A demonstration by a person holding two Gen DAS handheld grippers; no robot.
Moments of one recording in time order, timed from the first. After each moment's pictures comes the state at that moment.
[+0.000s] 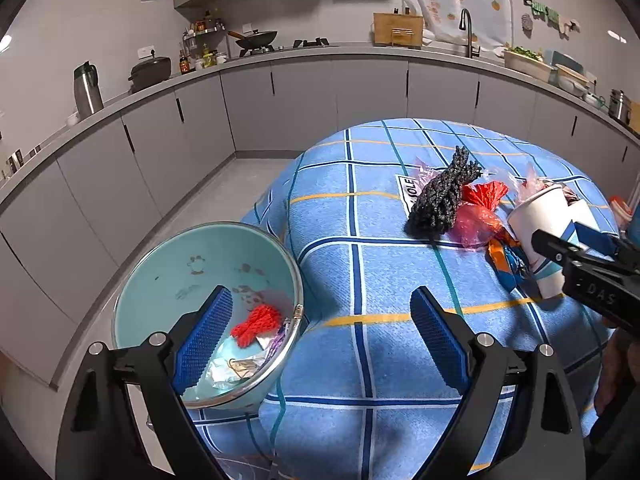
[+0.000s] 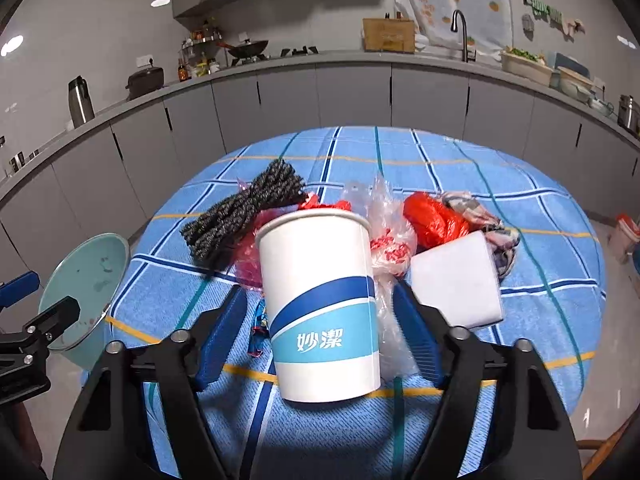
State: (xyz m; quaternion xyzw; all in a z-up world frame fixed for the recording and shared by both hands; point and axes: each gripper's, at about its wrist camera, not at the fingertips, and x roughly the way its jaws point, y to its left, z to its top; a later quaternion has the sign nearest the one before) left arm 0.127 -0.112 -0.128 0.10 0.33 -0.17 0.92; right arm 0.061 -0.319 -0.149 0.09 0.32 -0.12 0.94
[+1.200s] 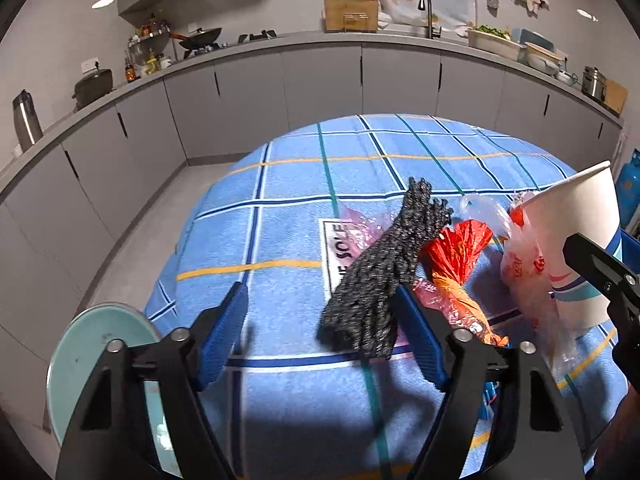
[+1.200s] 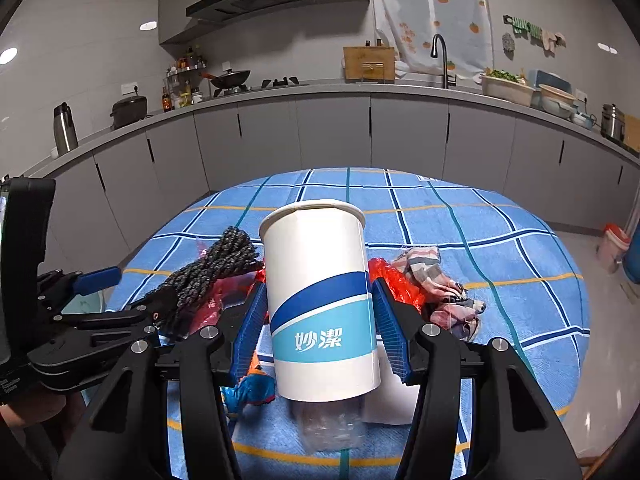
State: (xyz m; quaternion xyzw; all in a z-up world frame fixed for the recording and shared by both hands) left arm 0.212 -0.223 -0.143 0.13 0.35 -0.24 0.90; right arm 0.076 -0.355 -0.123 0.08 0.26 -0.16 0.95
